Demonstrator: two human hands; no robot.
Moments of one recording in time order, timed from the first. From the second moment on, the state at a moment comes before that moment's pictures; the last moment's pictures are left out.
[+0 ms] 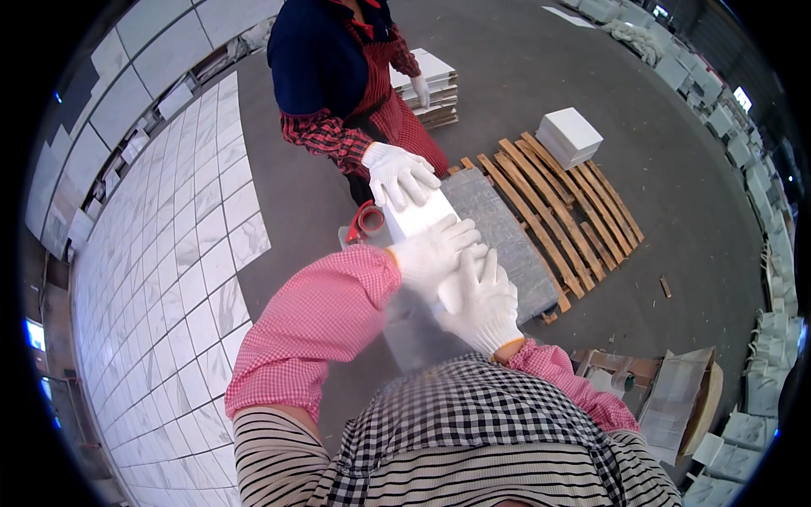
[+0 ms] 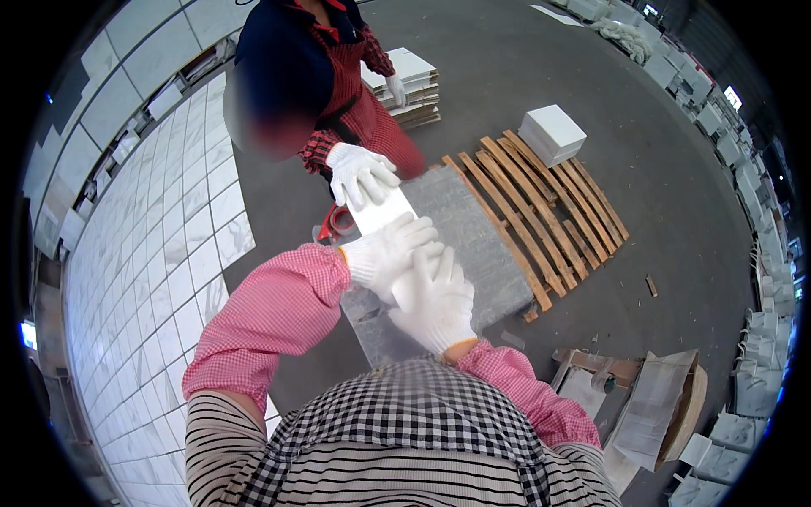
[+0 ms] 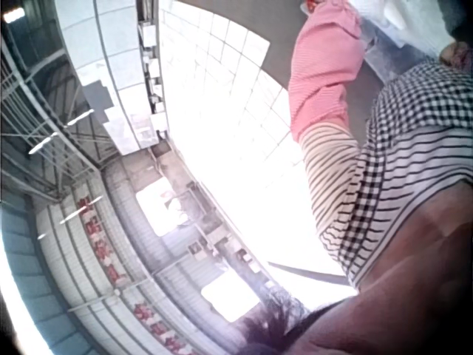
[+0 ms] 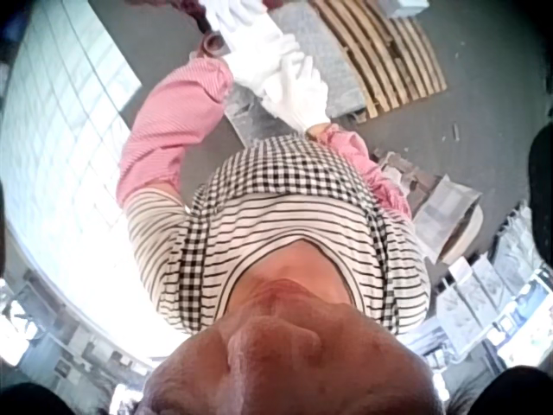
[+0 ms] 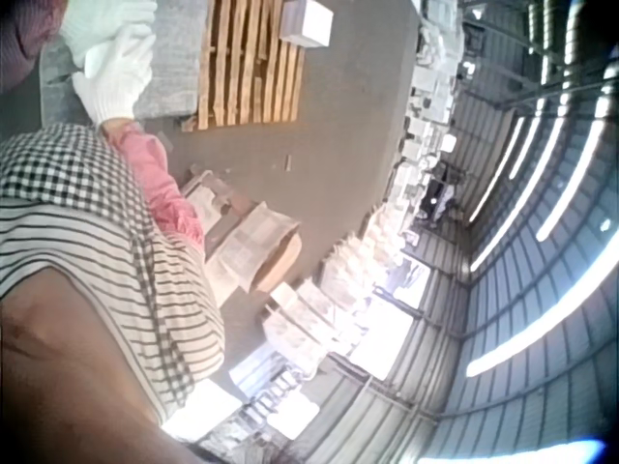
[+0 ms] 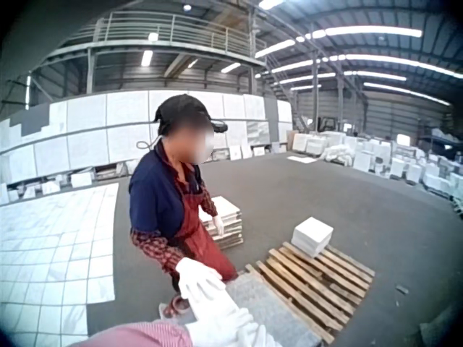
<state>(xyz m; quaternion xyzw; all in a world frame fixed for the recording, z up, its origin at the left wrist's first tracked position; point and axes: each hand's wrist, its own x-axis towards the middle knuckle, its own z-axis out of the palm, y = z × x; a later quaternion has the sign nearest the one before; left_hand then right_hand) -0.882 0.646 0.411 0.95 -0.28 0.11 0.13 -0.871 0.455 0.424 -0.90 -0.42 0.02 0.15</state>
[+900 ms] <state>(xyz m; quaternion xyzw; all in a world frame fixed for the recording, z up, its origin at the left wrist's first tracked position) -0.862 0.650 0.389 0.98 -0.11 0.19 0.02 -0.854 0.436 0.423 -0.89 -0.40 0.08 0.20</state>
